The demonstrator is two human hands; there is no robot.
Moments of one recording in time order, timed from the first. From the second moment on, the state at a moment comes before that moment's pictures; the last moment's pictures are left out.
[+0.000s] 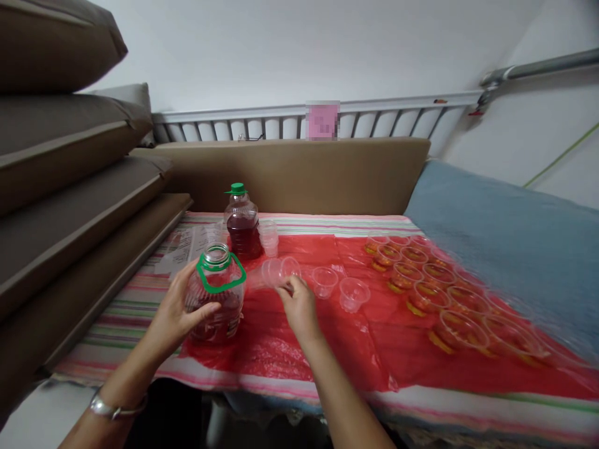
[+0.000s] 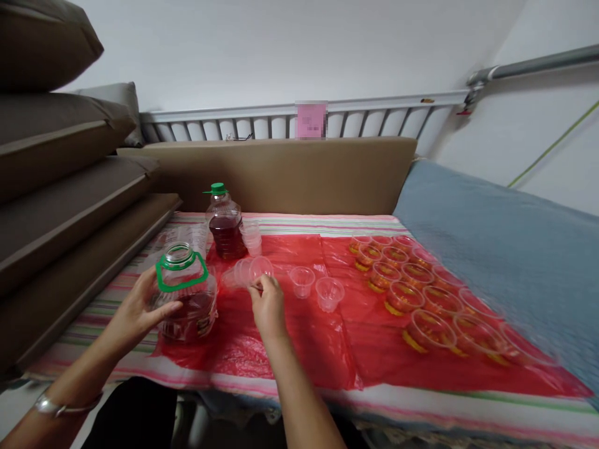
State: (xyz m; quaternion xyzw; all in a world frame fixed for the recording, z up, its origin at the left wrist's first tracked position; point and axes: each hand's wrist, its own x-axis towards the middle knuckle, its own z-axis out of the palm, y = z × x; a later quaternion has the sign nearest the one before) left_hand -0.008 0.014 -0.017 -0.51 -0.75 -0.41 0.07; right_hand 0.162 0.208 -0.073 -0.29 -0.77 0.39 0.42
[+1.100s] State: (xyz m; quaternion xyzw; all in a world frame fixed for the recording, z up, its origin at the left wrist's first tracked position) left_hand -0.006 0.015 -0.015 -0.52 -0.75 -0.41 0.07; right_hand 0.179 0.215 -0.057 -0.32 -0.66 0.48 0.48
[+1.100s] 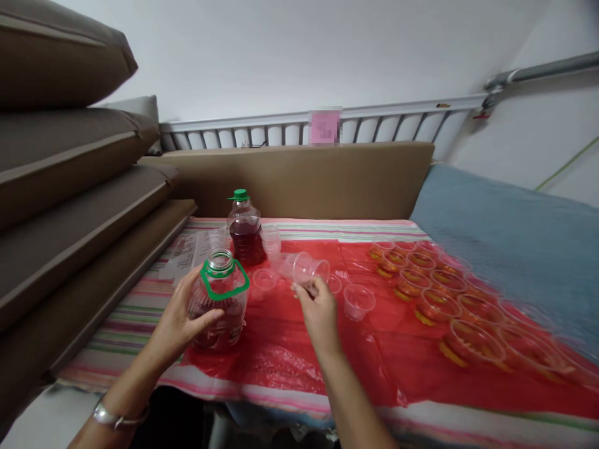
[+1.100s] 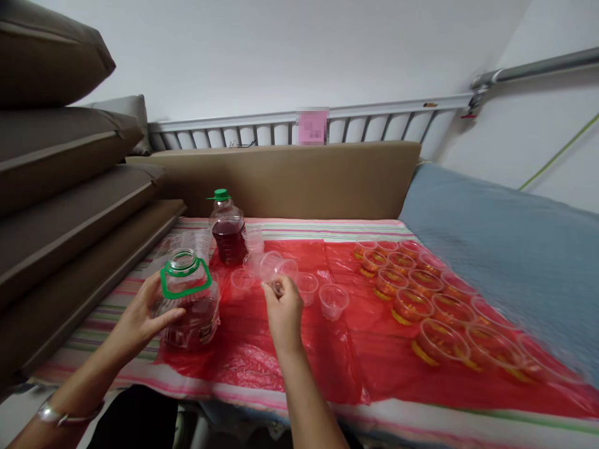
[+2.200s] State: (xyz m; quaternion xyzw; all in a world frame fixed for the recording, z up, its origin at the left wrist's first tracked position) left_hand -0.007 0.013 -0.017 -0.51 -0.75 -0.41 0.06; right_hand 0.174 0.238 -0.078 -0.41 -0.80 0.27 0.34
